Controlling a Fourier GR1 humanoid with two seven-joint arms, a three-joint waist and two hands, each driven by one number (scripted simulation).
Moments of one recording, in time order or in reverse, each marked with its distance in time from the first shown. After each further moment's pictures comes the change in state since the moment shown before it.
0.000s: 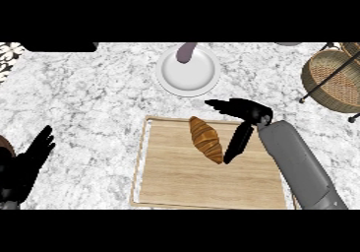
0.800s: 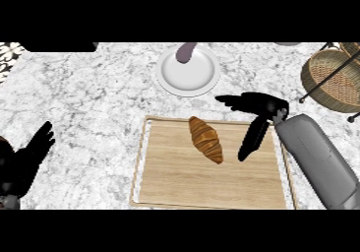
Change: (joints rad) left arm -0.041 0.067 -0.074 0.048 0.085 0.057 -0.016; right arm -0.013 -0.131 0.075 -0.090 -0.194 0.026 0.126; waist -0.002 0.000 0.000
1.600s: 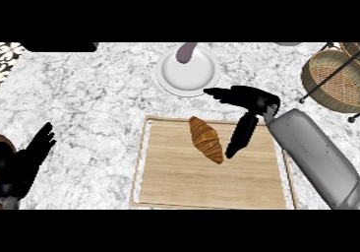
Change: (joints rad) left arm 0.006 0.066 -0.091 -0.006 0.082 0.060 -0.023; right arm -0.070 -0.038 0.148 -0.059 -0.133 -0.148 0.013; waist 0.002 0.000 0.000
